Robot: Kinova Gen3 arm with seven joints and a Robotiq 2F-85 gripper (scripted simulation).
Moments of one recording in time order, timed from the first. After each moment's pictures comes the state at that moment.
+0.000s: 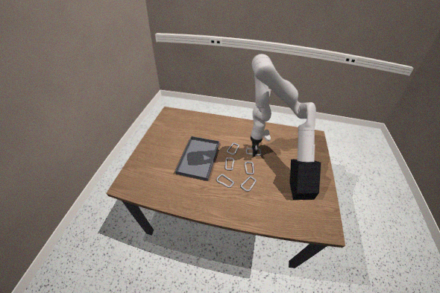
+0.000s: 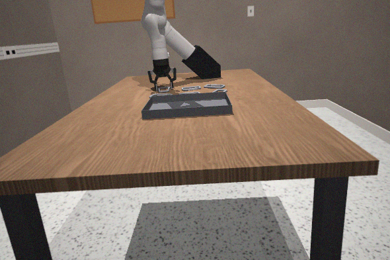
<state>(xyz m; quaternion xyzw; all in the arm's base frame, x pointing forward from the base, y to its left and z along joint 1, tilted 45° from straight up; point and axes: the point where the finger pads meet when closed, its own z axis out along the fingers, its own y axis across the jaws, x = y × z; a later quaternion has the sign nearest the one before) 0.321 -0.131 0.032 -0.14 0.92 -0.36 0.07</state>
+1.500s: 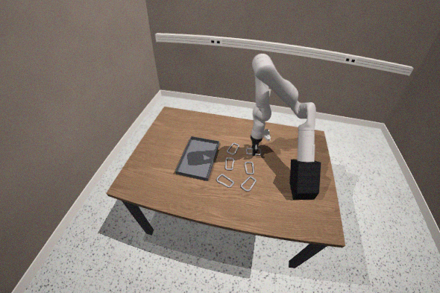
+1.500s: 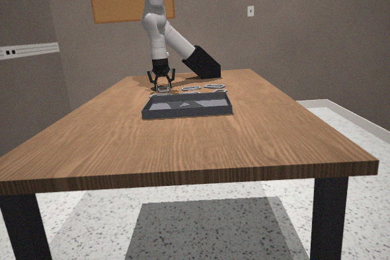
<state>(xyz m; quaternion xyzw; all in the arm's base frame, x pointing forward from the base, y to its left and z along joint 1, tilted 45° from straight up) 0.322 -0.133 0.036 -0.13 0.92 -0.37 0.07</state>
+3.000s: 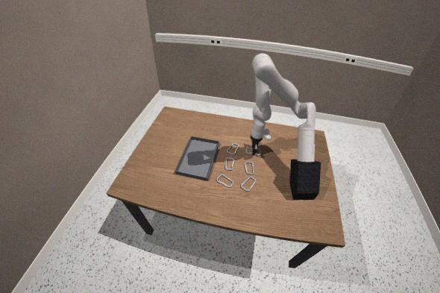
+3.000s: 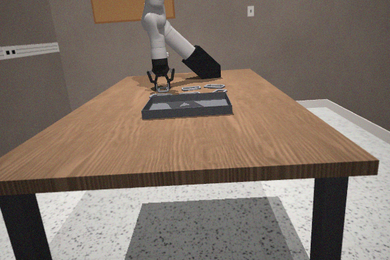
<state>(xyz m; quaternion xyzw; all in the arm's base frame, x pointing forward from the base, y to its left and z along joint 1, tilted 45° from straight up) 0.322 -0.133 0.039 -0.13 0.92 -0.37 0.07</state>
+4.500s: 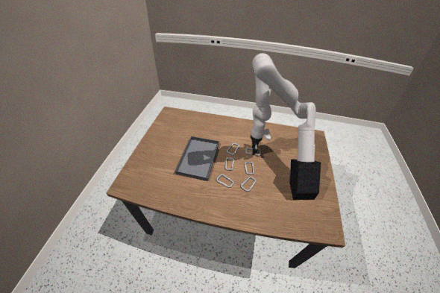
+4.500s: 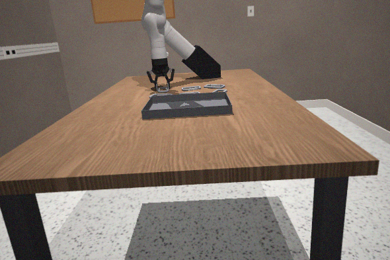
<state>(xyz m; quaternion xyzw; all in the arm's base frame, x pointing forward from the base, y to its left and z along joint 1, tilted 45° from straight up) 0.322 -0.134 0.039 -0.13 0.92 -0.37 0.07</state>
